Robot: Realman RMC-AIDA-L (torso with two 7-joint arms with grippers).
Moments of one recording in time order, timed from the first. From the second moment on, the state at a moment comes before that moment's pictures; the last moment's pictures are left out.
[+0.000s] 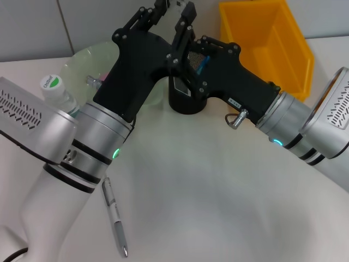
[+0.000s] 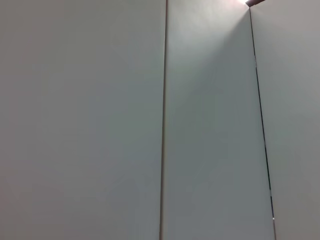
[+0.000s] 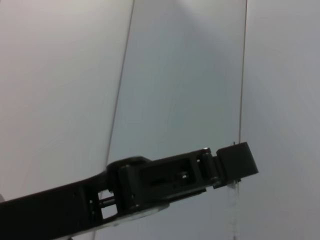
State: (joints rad) left arm -0.45 -2.08 2.50 0.79 -0.70 1.15 0.03; right arm 0.73 2.09 -0.40 0.12 -1.53 -1.52 0.26
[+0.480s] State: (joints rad) left arm -0.45 -2.08 2.50 0.79 -0.70 1.15 0.03; right arm 0.73 2.09 -0.40 0.13 -1.53 -1.52 0.25
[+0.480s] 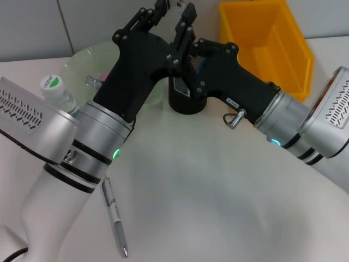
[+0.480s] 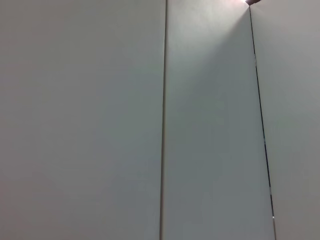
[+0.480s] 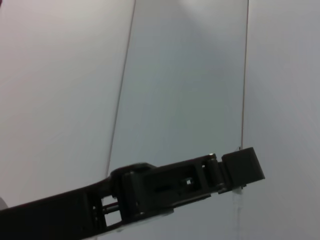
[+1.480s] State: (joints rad) left arm -0.46 -2.08 2.50 0.78 -0.69 1.15 0.02; right arm 0.74 2.09 -0.40 0.13 -1.52 -1.50 0.26
